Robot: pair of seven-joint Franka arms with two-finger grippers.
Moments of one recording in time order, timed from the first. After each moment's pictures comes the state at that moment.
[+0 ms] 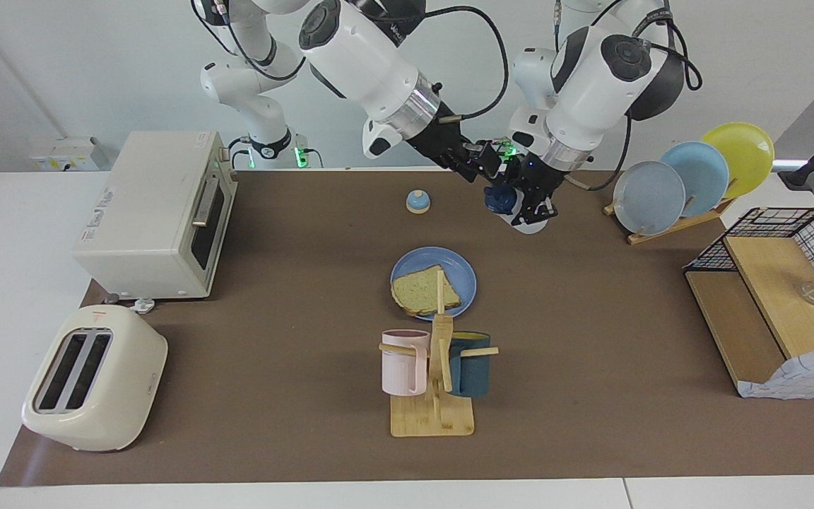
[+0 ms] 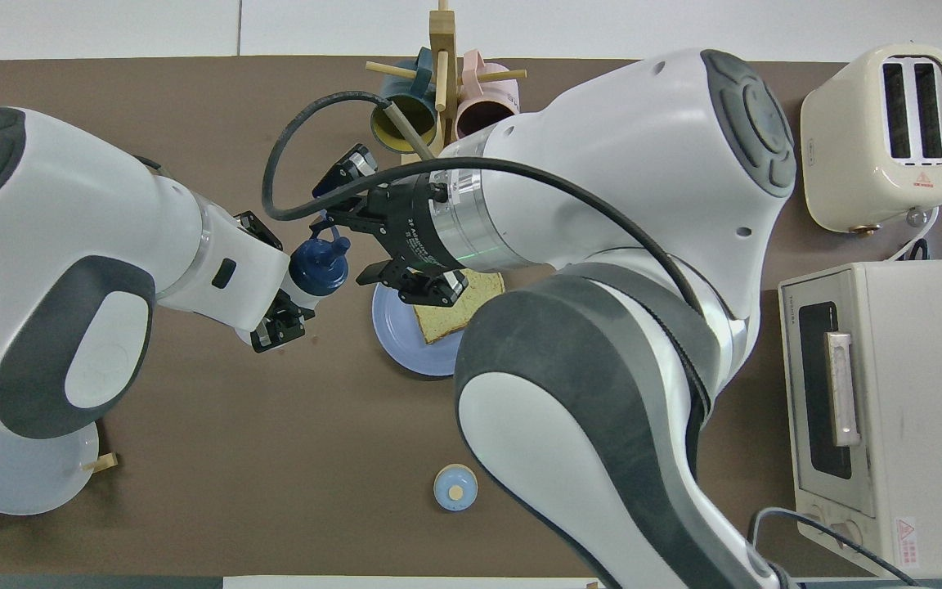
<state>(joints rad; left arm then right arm) -0.50 0.00 0.10 -1.79 -0.22 1.77 0.97 0.55 0.30 0.02 -1.33 0.64 2.00 1.15</state>
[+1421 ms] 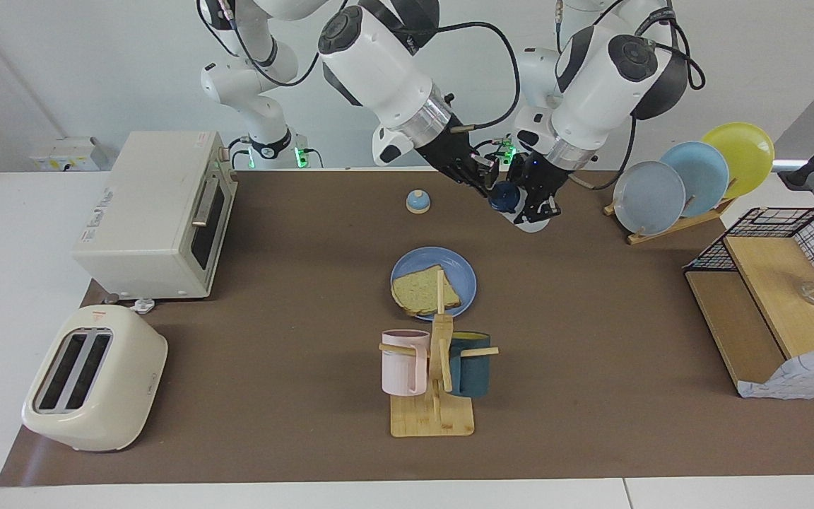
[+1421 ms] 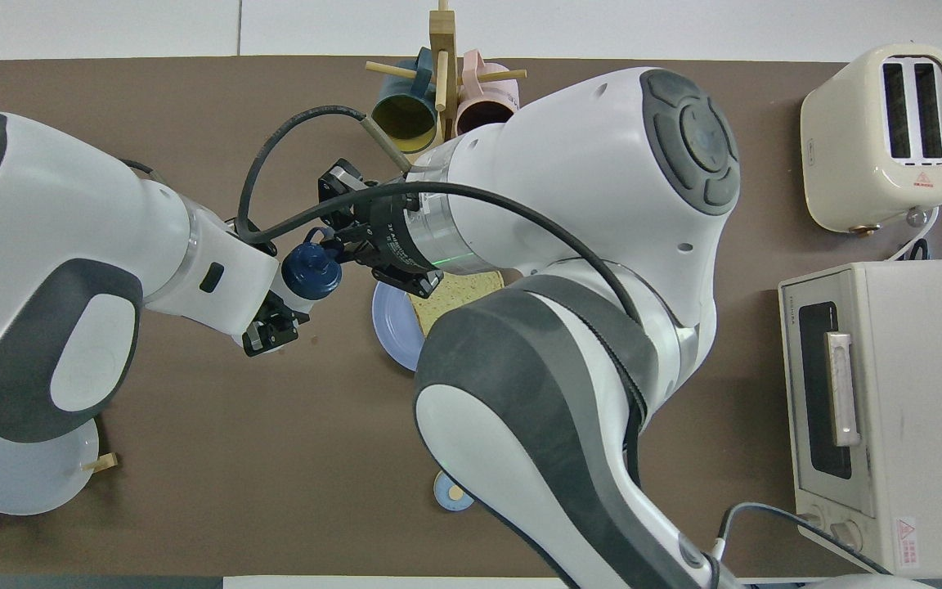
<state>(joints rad) -0.50 -0.01 0.11 -1.81 -0.23 1.77 0.99 0.57 0.32 0.02 -1.34 0.59 2.05 1.15</state>
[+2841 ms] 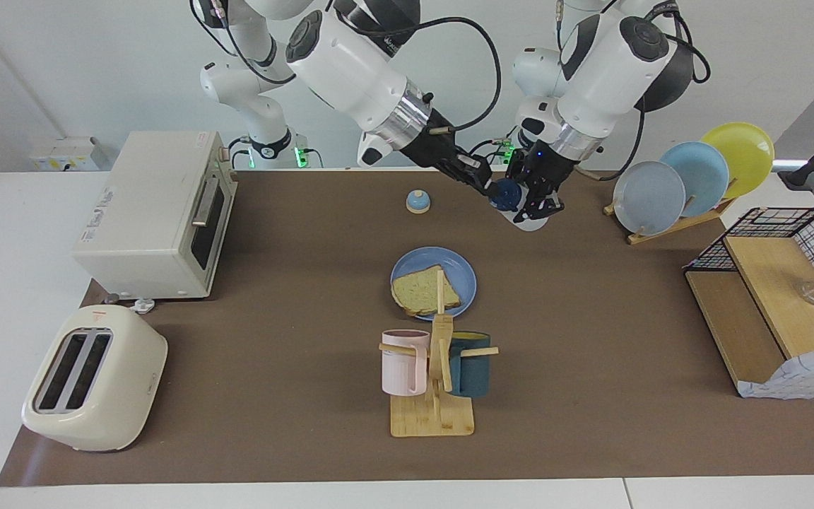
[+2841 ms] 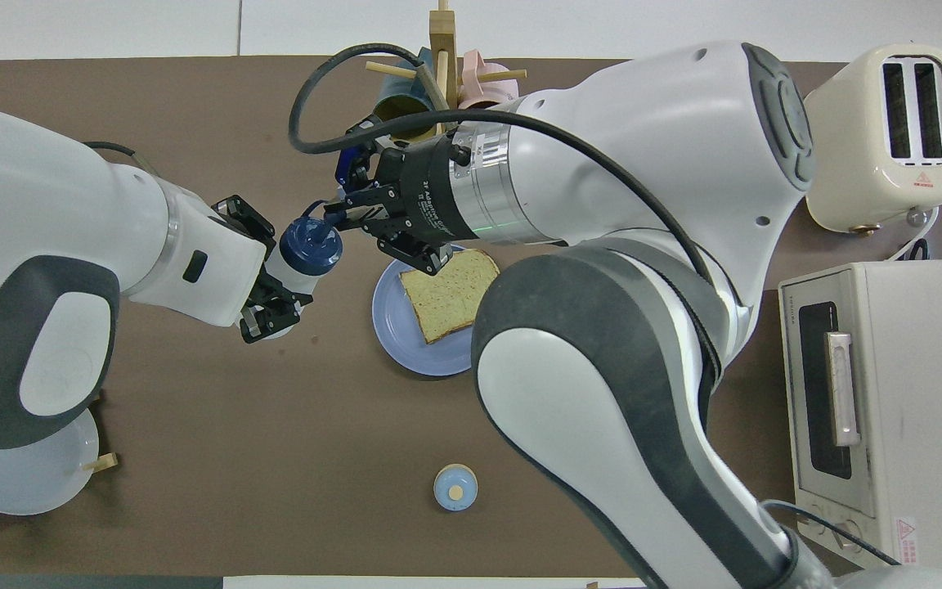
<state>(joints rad) -0.50 -0.02 0.11 -1.78 -0.26 1.81 0.98 0.53 0.31 0.02 -1.35 0.73 2.11 1.18</state>
